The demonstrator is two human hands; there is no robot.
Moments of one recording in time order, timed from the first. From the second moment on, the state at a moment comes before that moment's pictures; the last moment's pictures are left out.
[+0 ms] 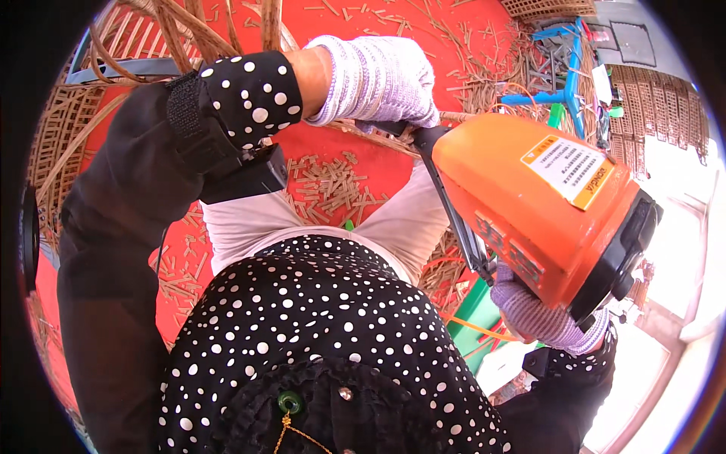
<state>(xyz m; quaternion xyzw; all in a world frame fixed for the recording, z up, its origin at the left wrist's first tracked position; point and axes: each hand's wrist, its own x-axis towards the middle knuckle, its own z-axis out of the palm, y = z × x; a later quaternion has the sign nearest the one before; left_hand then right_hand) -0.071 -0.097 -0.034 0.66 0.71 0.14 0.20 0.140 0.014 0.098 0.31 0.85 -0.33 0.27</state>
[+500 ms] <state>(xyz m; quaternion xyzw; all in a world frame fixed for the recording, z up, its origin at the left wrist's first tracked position) -0.073 -0.093 -0.049 0.73 0.68 0.11 0.02 0.123 -0.011 0.111 0.34 0.83 -0.31 0.31</state>
